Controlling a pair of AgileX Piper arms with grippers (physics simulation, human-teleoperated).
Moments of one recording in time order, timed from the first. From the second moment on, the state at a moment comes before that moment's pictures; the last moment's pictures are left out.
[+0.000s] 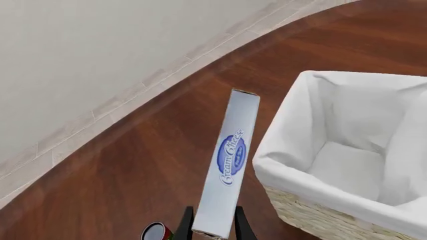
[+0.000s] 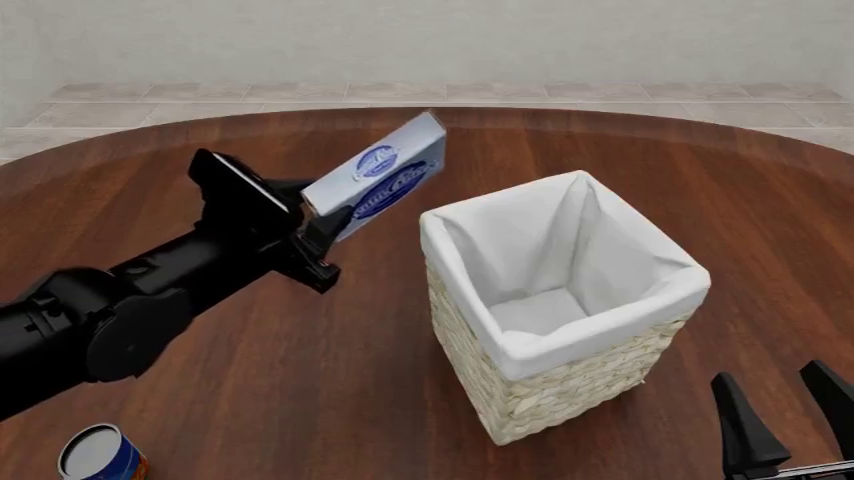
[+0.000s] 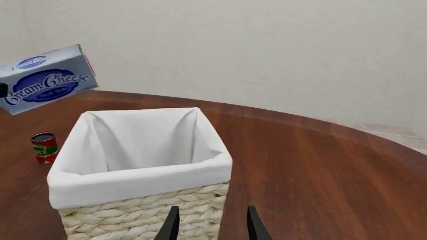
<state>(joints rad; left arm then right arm) -0.52 1.23 -0.78 -0.16 0.30 0.11 0.00 -0.01 -0.01 -0.08</state>
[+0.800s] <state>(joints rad) -0.61 1.26 -0.85 -0.17 0.30 0.11 0.00 -0.01 -0.01 -0.08</state>
